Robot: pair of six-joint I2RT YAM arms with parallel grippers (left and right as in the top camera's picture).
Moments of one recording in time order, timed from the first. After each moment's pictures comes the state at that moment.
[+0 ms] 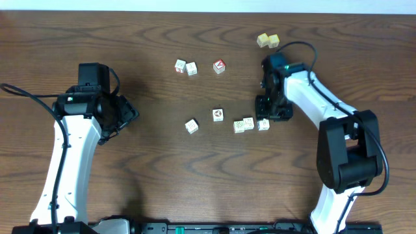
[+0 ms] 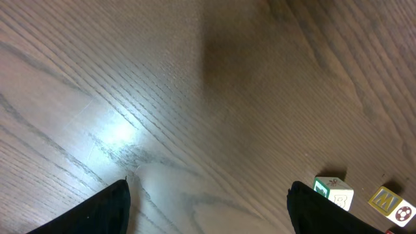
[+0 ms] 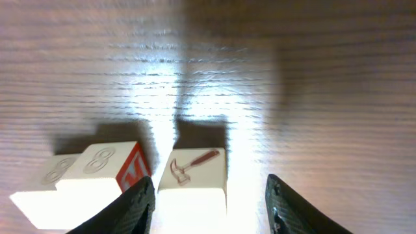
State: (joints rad) left arm 0.06 1.40 1.16 -1.07 -0.02 -0.65; right arm 0.27 2.00 1.44 -1.03 -0.09 0.30
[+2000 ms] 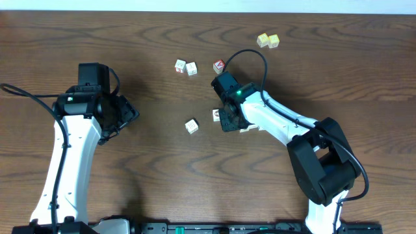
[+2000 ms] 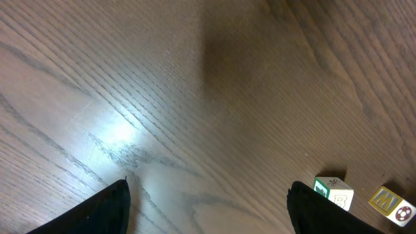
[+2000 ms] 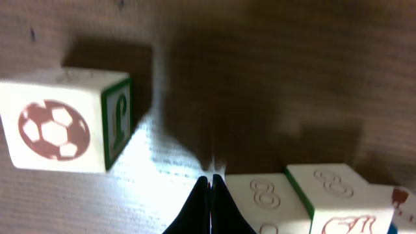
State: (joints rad) left arm 0.06 1.40 1.16 -1.07 -0.02 -0.65; right arm 0.59 2.01 1.35 -0.79 0.08 0.40
